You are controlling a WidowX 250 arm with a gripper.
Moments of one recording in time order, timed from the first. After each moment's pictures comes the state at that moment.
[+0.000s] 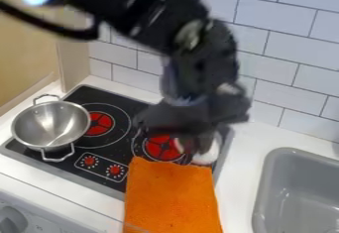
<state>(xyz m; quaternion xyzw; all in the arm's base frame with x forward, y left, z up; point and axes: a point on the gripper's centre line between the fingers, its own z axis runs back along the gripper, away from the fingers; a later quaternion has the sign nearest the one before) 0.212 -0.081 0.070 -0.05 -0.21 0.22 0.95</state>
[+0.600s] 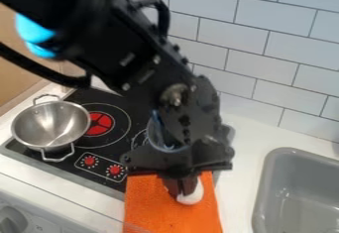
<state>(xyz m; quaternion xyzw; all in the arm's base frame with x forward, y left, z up) 0.193 -0.074 0.032 -0.02 -0.17 0.19 0.97</state>
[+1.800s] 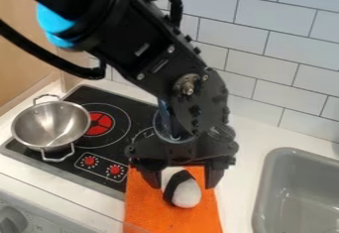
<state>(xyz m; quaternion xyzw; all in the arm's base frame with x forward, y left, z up) 0.199 -0.075 0.039 -0.01 -0.16 0.18 0.97</state>
